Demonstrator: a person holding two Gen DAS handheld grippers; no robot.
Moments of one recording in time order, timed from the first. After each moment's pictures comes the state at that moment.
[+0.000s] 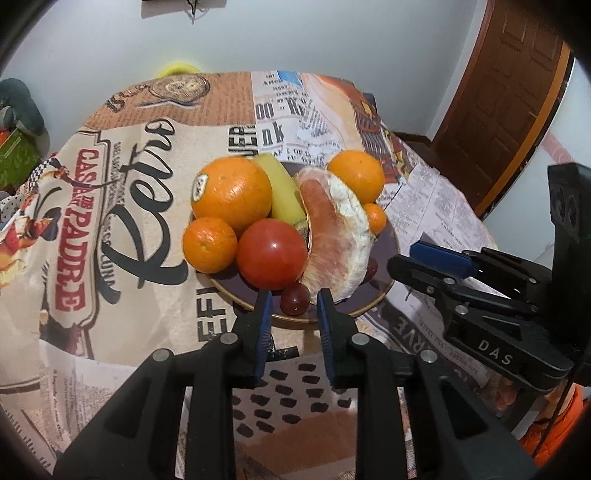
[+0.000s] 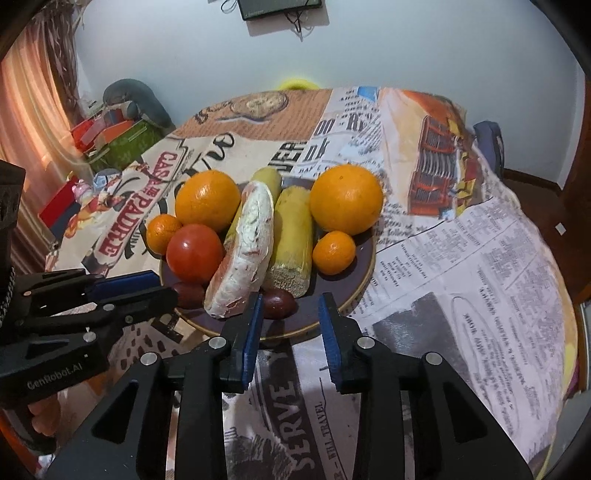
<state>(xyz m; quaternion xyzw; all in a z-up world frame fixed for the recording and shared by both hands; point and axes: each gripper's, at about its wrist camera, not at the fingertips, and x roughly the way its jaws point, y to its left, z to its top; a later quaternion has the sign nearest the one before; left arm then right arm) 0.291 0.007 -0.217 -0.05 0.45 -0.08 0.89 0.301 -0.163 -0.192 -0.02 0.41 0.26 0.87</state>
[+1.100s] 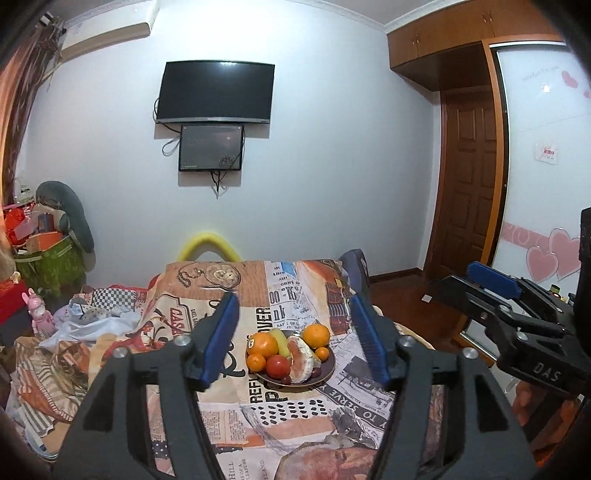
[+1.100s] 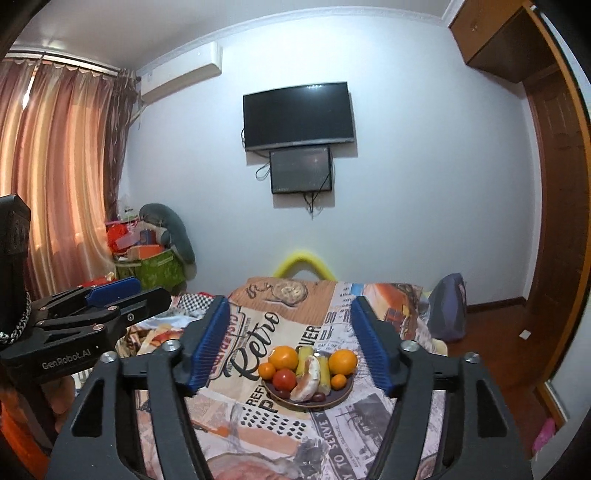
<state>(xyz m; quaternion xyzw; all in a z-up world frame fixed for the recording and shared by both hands) 0.065 0.009 0.004 -0.02 0.14 -0.05 0.99 0.107 -0.190 0.008 0.00 0.11 0.24 0.96</state>
